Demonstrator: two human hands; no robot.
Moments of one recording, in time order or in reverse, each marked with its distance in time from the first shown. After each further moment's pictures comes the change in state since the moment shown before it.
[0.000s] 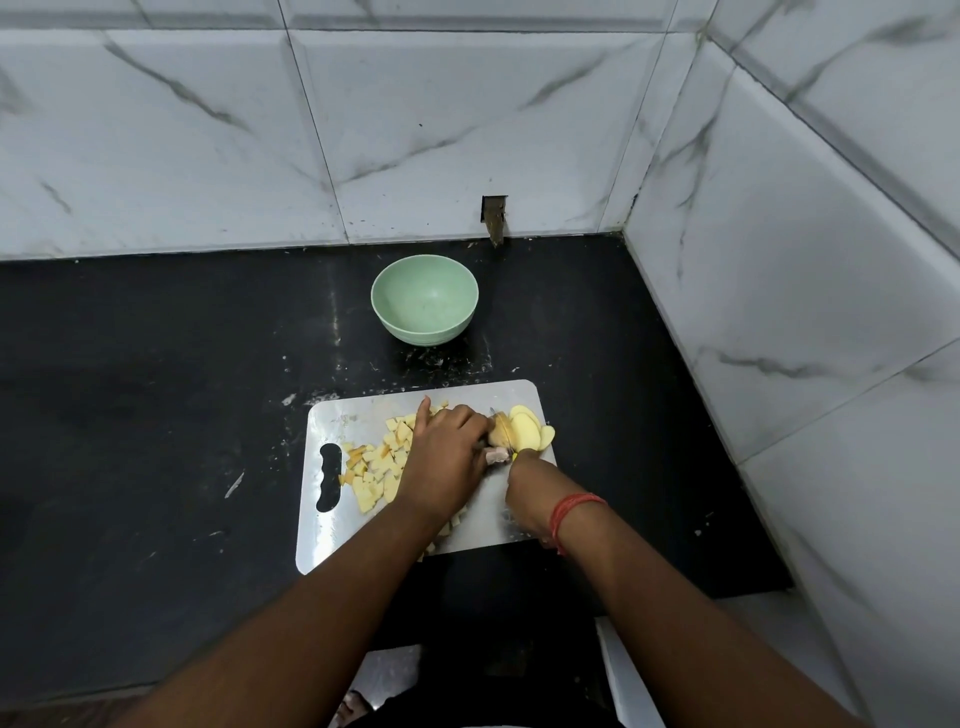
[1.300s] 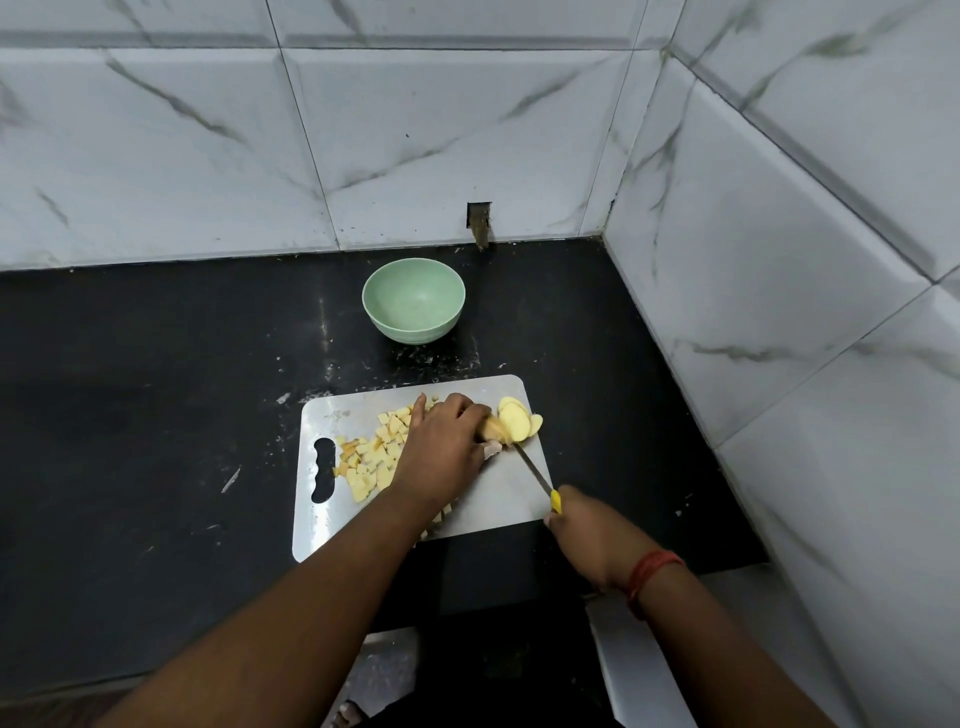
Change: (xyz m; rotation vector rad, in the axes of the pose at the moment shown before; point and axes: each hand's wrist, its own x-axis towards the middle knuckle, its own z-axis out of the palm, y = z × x) left_hand -0.002 0.015 -0.015 0.037 -0.072 -0.005; right_hand -0.058 0.068 0.007 0.130 -0.004 -0.046
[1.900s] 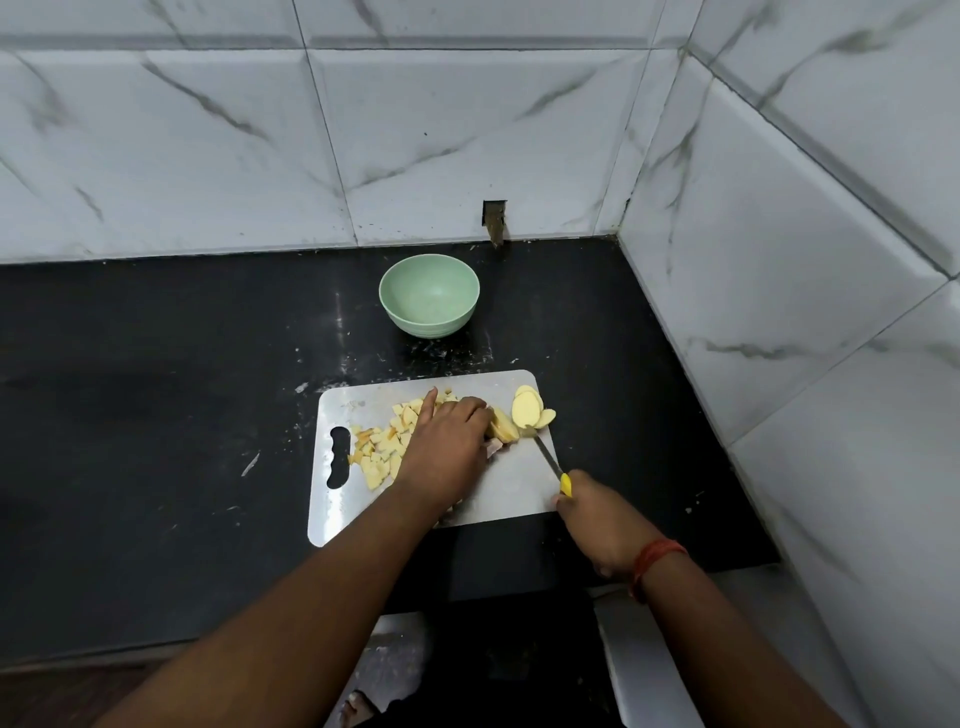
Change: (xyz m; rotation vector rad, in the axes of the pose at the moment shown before) left_hand -0.015 0.003 -0.008 0.183 -0.064 0.050; right_hand -0.001 -0.003 -0.002 0.203 0.016 0.038
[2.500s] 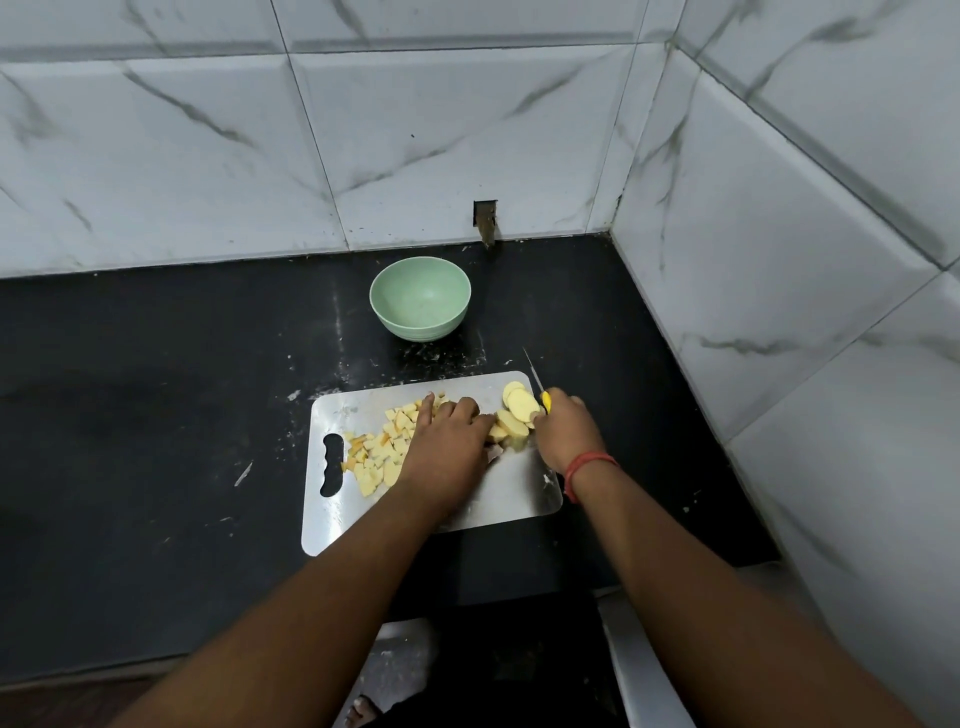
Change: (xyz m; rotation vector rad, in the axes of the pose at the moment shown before) left_hand 0.008 0.007 0.002 0.100 -0.084 -0.012; right_hand 0.099 -0.028 -0.010 0.025 0.380 -0.054
